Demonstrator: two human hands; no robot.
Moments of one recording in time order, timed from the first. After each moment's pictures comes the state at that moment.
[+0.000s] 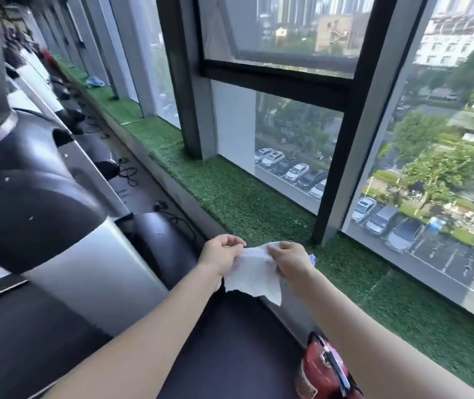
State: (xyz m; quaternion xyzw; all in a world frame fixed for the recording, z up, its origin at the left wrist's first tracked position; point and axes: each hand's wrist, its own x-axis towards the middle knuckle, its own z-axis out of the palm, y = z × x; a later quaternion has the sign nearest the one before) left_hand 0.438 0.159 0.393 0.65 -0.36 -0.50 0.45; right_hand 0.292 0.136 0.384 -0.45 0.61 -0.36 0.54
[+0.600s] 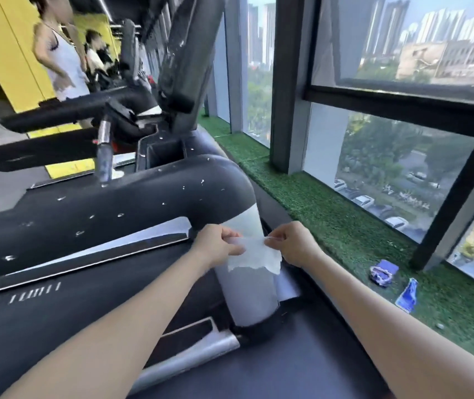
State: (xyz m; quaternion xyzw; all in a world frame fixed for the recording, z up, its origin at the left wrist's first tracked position) left_hand 0.724 0.400 0.467 0.75 -0.49 -0.26 0.36; right_hand 0.565 0.313 0.457 -0.80 0.46 -0.22 0.32
